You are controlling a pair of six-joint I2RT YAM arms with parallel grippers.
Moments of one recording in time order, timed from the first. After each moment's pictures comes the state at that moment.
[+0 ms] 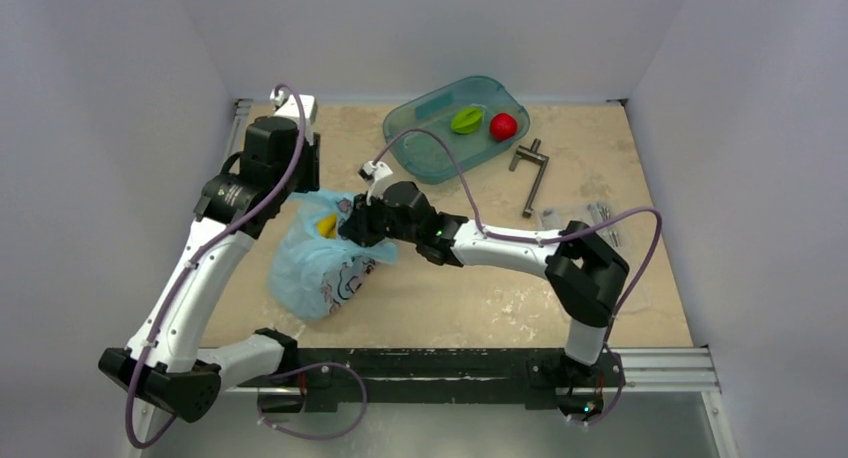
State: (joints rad) left arm -0.37 1.15 1.37 -0.83 -0.27 -0.12; right arm 1.02 1.80 1.21 0.28 -0.11 0.59
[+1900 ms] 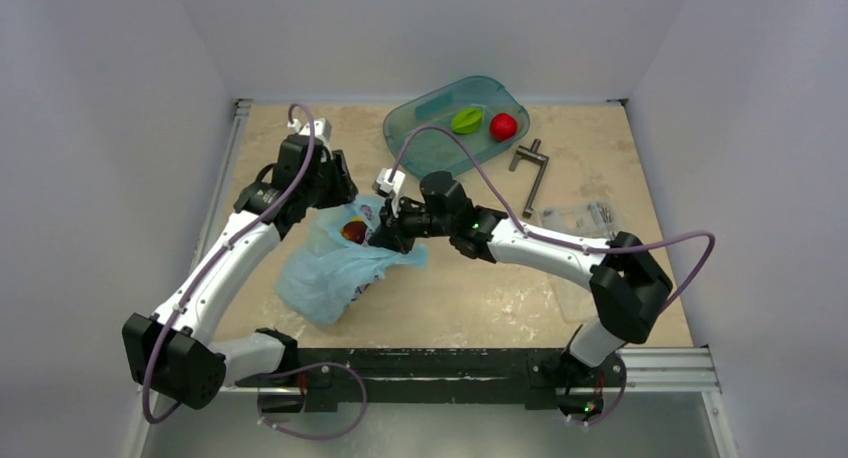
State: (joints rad) left arm -0.36 1.20 1.12 -0.60 -0.06 -0.48; right arm 0.91 1.61 1.11 0.13 -0.46 0.09
